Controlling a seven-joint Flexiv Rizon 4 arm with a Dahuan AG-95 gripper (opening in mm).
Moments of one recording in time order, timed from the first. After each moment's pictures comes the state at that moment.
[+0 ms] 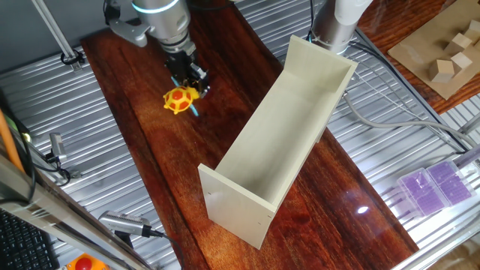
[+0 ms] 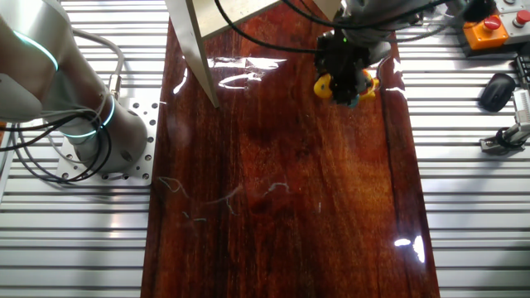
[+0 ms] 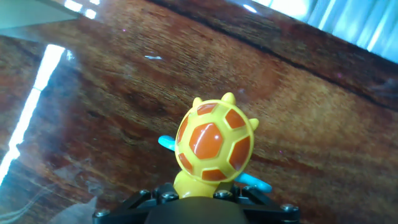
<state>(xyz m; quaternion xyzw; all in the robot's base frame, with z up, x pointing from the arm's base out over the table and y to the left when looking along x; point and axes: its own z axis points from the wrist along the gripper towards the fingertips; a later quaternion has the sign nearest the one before) 0.468 0.033 0.235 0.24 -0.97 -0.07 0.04</state>
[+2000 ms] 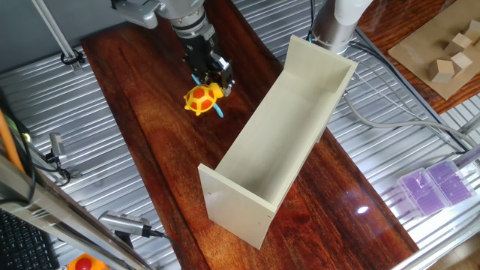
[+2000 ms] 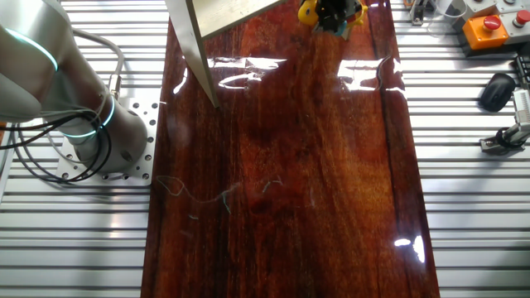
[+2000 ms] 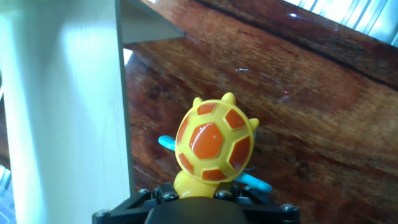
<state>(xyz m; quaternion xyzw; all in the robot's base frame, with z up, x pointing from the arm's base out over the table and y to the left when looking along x) 0.441 0.101 0.305 0.24 -0.96 -0.12 0.06</state>
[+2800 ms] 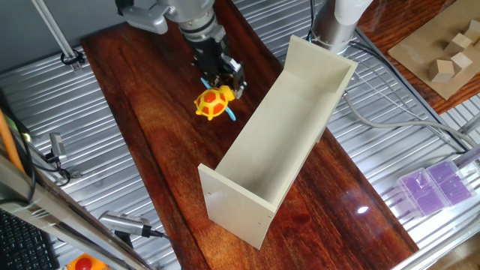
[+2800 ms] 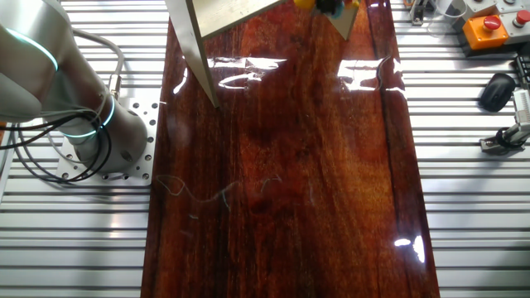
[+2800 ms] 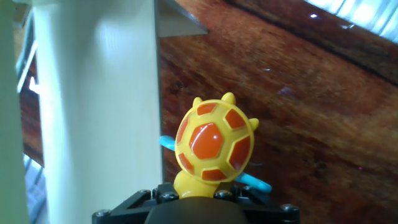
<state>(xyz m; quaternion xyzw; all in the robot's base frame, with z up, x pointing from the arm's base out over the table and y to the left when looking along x) 0.425 0.135 0.322 0.26 -0.96 -0.13 0.08</state>
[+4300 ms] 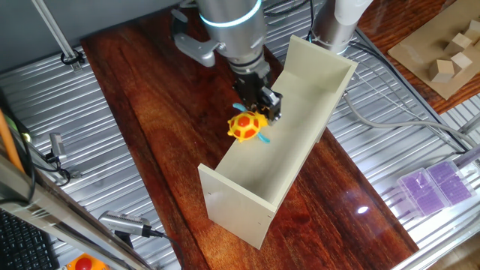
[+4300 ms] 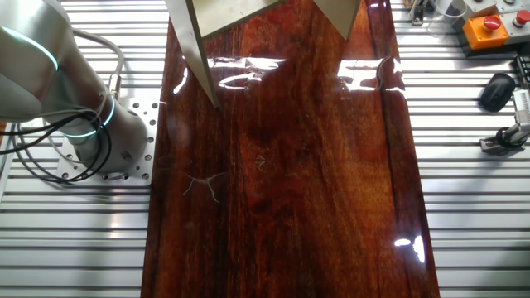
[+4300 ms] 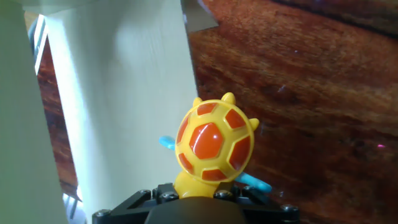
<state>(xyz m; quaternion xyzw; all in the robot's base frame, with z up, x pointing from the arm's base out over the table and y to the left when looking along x) 0.374 0.217 0.291 0.16 -0.98 -0.11 0.07</state>
